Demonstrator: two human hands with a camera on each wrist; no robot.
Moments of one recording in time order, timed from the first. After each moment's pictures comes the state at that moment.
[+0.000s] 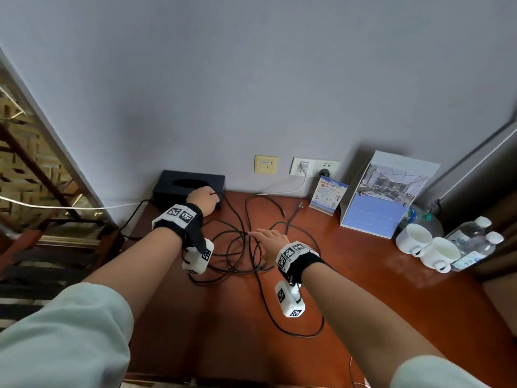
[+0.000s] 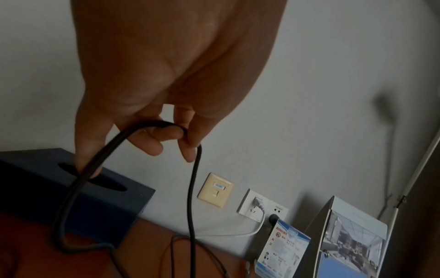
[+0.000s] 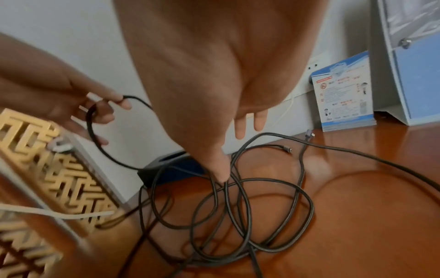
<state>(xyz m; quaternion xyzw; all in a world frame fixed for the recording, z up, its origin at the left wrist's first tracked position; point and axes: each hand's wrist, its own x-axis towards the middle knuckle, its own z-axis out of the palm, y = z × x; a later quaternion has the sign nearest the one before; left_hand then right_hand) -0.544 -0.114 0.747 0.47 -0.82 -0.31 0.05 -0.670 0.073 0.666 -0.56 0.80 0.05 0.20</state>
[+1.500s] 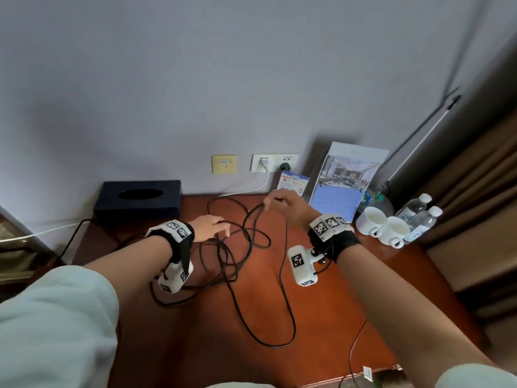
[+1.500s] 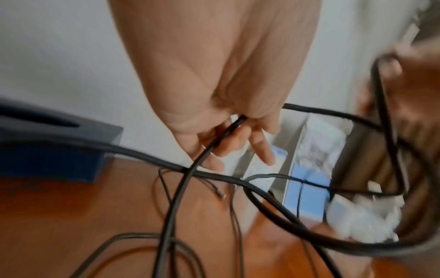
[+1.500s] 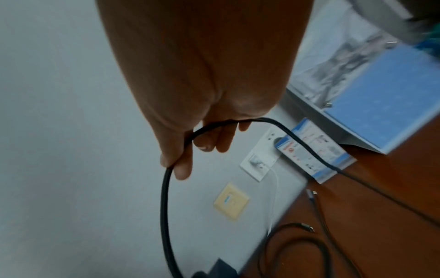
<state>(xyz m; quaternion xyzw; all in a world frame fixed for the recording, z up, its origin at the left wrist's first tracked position) -0.615 -0.095 0.684 0.15 -0.91 -0.37 -0.14 -0.754 0.119 0.775 -0.48 0.77 -0.38 0.19</state>
